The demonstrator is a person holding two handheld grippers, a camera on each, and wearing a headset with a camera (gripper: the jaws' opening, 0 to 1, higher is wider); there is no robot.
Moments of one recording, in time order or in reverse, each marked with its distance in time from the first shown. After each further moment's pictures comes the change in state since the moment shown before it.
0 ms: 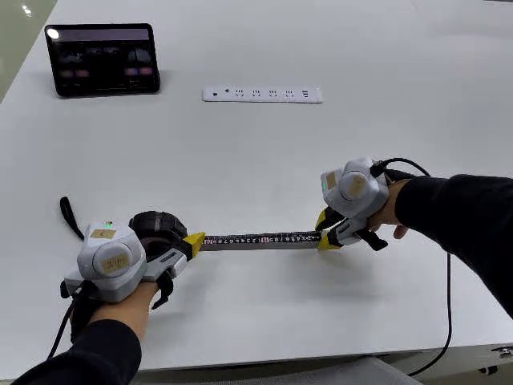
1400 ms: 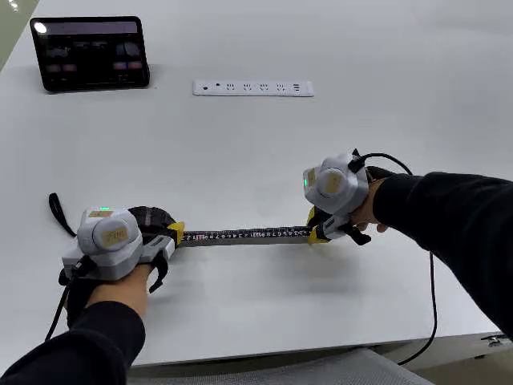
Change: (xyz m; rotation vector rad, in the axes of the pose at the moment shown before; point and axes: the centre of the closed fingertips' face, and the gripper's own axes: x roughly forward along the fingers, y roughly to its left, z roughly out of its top) left arm 0.003 0.000 -0.009 -0.036 0.129 0.056; right arm 0.004 0.001 -0.002 0.032 0.058 -0.020
